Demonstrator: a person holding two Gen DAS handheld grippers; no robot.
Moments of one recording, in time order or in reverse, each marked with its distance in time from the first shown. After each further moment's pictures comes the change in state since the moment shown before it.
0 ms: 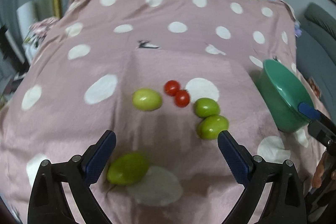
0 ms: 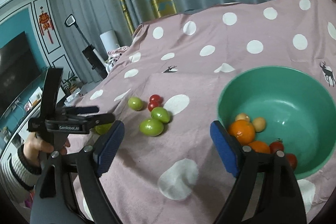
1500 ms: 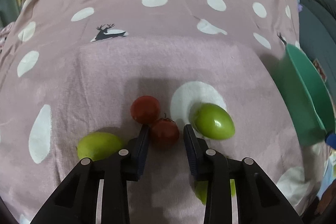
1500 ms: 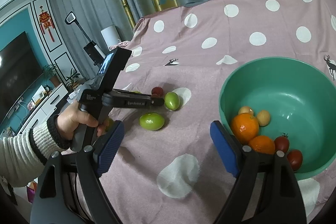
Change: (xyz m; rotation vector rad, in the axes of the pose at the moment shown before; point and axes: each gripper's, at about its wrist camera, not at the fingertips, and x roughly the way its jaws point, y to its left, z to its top) left arm 0.106 -0.014 0.053 0.082 0.191 -0.069; right arm 0.005 -0.006 -0.004 0.021 0.040 0.020
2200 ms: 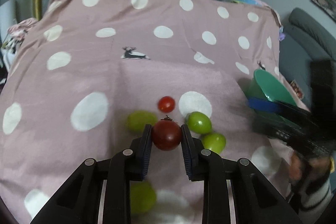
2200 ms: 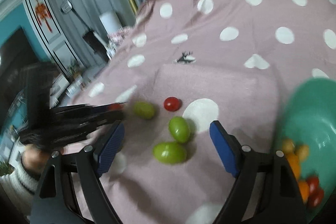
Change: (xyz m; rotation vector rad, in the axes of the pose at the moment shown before) left arm -0.093 0.046 -0.053 -0.076 -0.199 -0.106; right arm 0.102 0.030 0.059 -0.010 0.163 0.011
